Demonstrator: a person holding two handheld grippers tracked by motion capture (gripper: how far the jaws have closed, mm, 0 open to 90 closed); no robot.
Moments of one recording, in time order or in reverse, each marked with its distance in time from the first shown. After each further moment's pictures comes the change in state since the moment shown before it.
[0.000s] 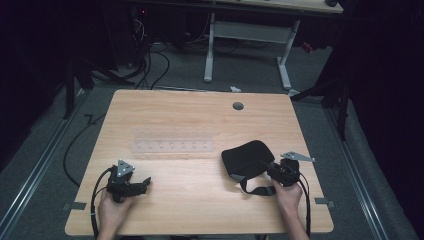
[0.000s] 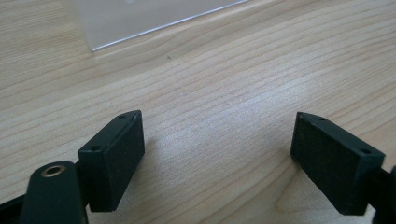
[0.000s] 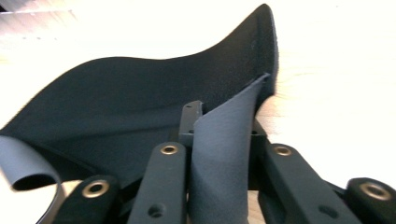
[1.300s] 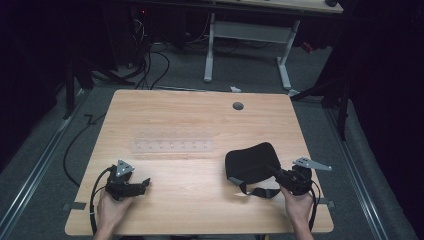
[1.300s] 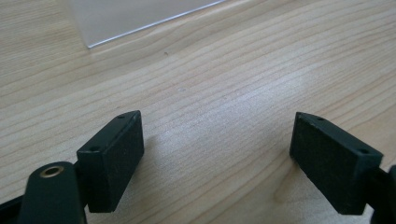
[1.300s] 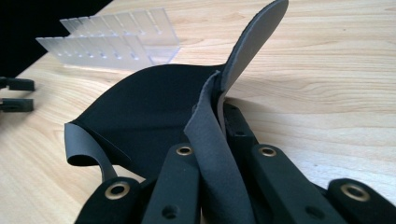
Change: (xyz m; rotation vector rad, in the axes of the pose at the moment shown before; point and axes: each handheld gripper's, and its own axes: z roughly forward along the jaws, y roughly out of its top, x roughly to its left) left arm 0.002 0.002 -0.003 0.036 -0.018 0.007; right arm 0.019 0.000 -0.052 -0.056 0.077 0.019
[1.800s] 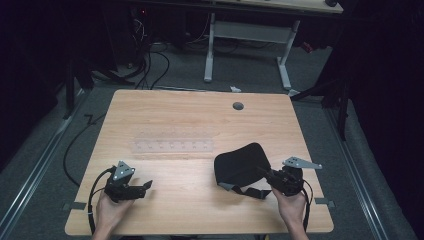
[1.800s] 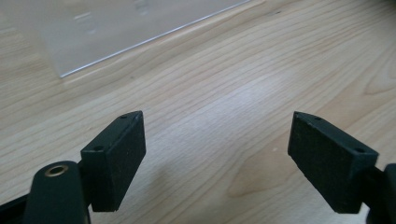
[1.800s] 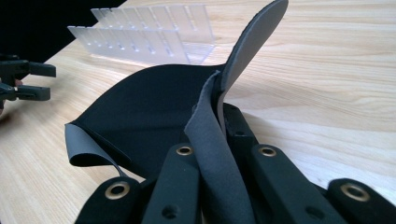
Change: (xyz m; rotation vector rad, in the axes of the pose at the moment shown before) left arm -0.016 0.005 -0.019 -0.008 -0.136 0.021; right arm 0.030 0.009 0.009 0.030 0.060 -0.071
